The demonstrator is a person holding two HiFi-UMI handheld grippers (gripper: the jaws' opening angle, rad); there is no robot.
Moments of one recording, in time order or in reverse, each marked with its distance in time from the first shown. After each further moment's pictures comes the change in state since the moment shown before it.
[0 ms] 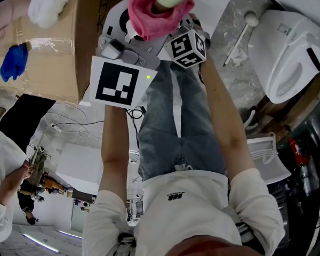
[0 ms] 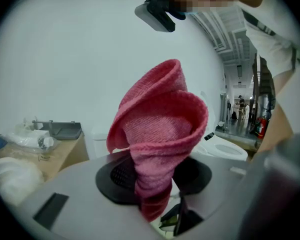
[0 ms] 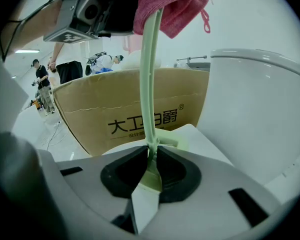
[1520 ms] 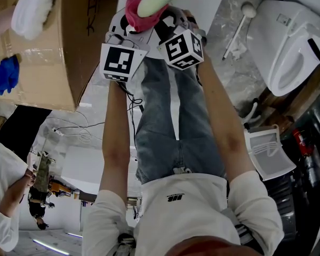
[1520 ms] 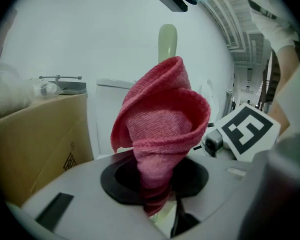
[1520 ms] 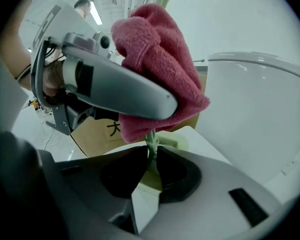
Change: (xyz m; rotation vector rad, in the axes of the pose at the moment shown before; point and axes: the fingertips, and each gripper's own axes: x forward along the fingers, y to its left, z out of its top) left arm 0.030 -0.011 -0.146 -0.160 0.085 0.005; right arm 0.000 0.002 -0.005 0.004 -0.039 -0.025
